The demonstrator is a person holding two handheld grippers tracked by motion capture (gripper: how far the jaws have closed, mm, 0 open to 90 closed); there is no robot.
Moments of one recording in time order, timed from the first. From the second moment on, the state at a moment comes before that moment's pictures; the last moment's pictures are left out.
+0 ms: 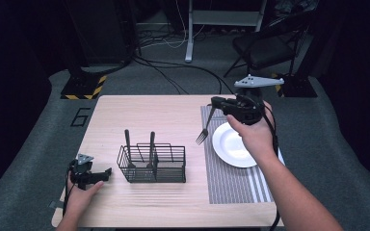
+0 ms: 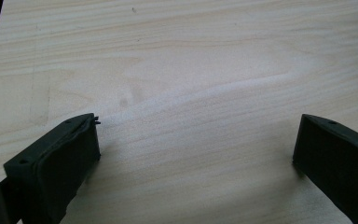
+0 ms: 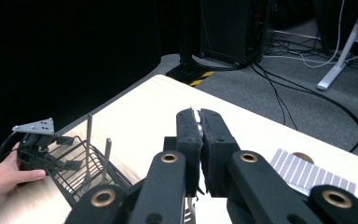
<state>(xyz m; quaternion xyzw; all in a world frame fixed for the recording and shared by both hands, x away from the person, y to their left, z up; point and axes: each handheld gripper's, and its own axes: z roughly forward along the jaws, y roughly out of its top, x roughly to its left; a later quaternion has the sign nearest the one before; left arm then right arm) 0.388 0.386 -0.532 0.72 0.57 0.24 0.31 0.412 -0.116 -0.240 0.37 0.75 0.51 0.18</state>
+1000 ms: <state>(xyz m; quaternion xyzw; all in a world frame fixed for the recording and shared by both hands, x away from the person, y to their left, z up) 0.388 0.386 -0.532 0.72 0.57 0.24 0.31 0.407 -0.148 -0.318 0.43 0.73 0.49 0.19</state>
